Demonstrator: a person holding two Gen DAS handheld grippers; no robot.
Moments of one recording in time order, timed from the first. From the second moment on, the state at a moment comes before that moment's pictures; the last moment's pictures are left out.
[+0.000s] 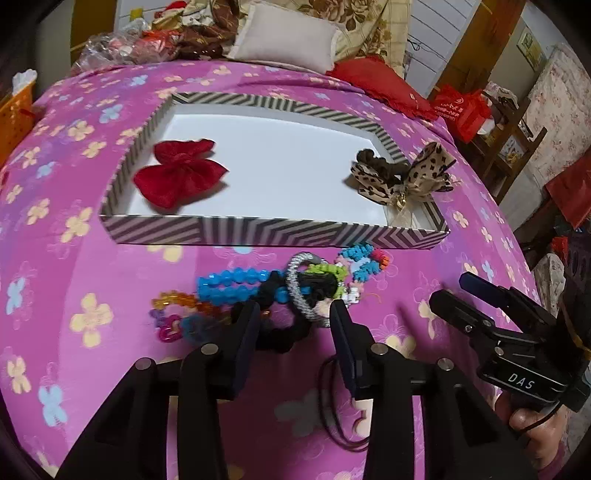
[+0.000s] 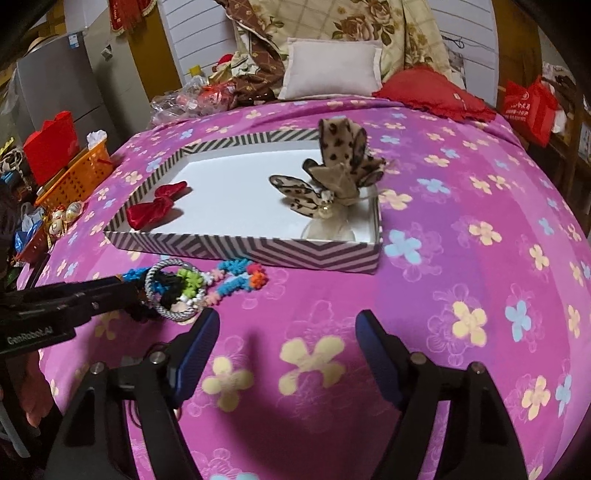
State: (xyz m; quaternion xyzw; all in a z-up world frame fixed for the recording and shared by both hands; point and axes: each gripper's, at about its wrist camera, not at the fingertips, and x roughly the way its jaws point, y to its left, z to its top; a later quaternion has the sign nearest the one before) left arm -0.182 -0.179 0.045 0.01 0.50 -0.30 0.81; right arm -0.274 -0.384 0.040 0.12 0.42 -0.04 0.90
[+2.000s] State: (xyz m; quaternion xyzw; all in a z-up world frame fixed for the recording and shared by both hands) left arm -0.179 -0.130 0.063 -0.01 0.48 -0.29 0.83; right arm -0.242 -0.297 0.040 0.00 0.40 0.06 0.92
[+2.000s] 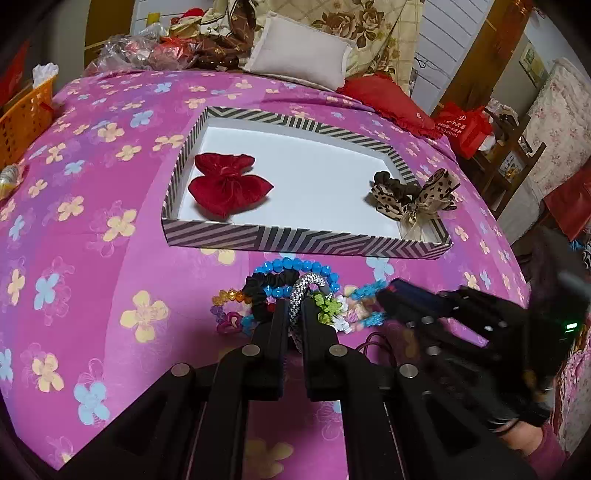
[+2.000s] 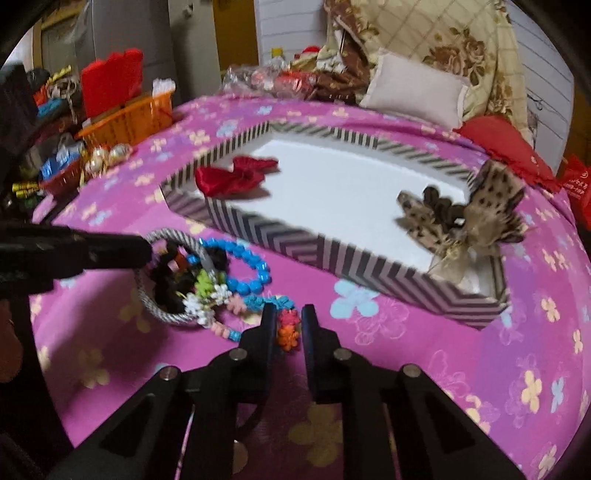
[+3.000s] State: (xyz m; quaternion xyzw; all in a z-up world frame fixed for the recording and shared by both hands) left arm -0.196 -0.128 0.093 0.01 0.44 -0.28 0.85; right arm -0.276 -0.292 0.150 0.01 0.28 0.07 0.96
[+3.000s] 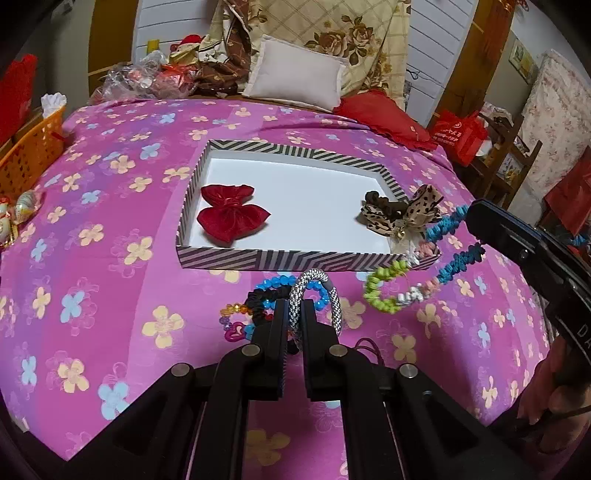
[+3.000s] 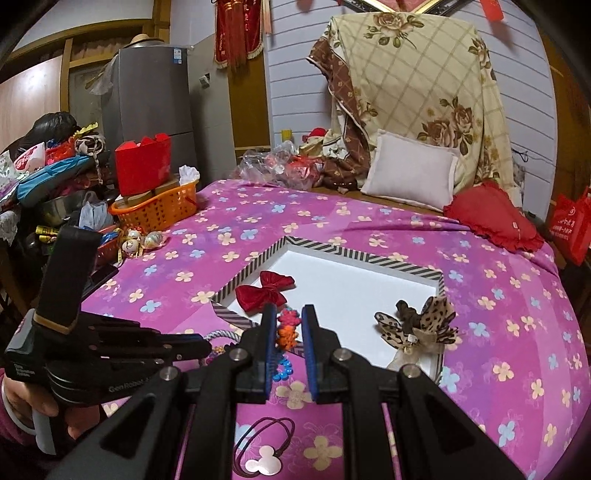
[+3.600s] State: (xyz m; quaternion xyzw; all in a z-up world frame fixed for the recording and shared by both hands) left arm -0.195 -0.124 0.109 0.01 0.43 -0.28 0.86; right arm -0.275 -0.293 0.146 0.01 0.29 0.07 0.96
